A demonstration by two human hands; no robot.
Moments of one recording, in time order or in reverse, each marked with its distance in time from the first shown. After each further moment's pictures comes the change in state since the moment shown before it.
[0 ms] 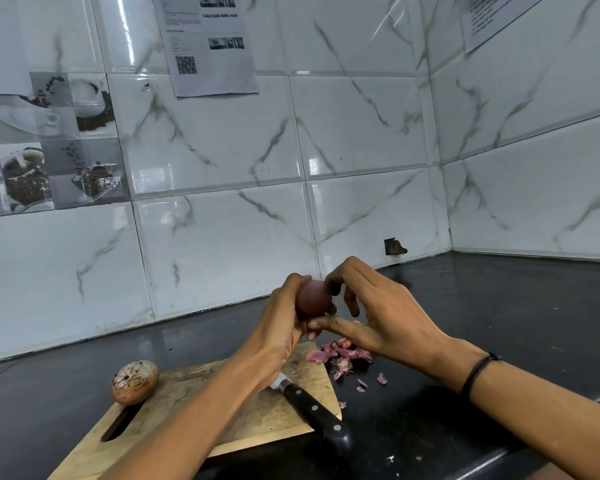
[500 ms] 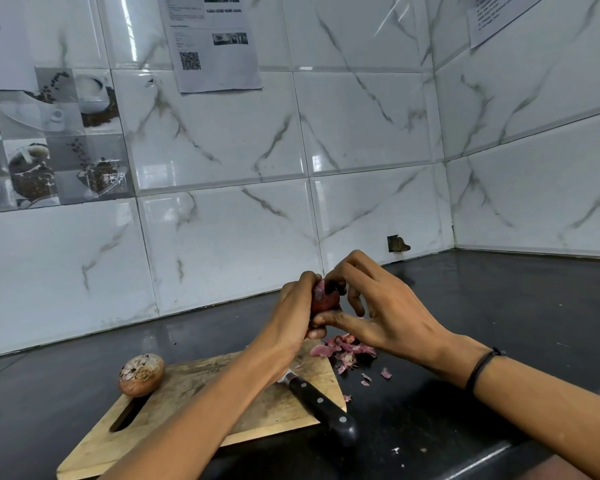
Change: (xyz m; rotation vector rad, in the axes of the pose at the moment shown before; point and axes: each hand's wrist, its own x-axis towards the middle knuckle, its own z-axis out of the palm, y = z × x) left_hand -0.008 0.002 0.007 0.162 0.044 0.019; right_hand -0.001 0.000 0.002 0.071 -0.016 0.008
